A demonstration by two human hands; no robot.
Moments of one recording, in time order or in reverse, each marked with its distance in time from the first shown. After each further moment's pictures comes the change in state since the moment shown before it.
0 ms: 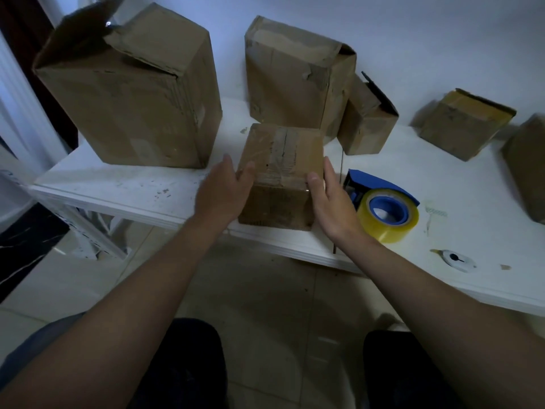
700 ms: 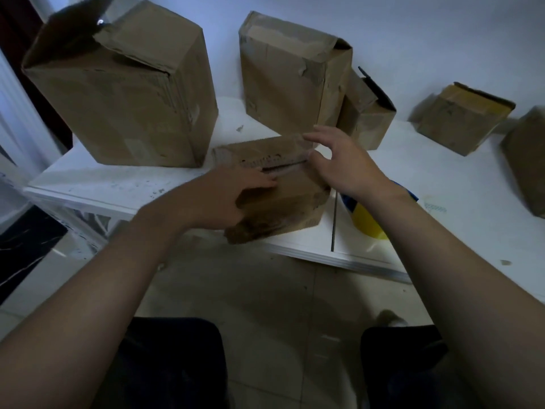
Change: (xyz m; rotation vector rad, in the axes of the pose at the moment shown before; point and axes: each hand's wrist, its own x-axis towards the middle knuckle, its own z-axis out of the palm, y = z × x) left_hand -0.013 0.016 -0.054 0.263 -0.538 0.498; right_hand 0.051 -0.027 -0.044 -0.464 -0.066 -0.247
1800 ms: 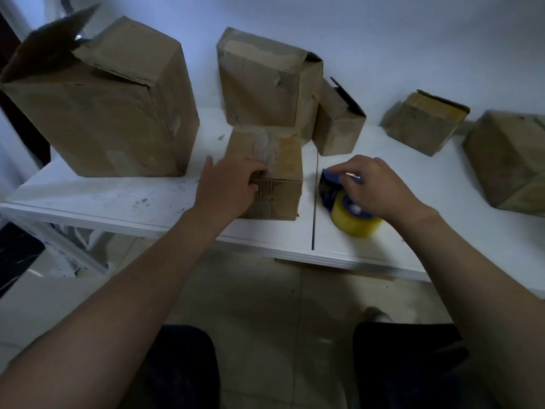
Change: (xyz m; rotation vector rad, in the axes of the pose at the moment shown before) left_hand 0.044 0.029 0.027 0.110 0.414 -0.130; right_hand -0.055 0.062 -0.039 -0.212 0.041 0.074
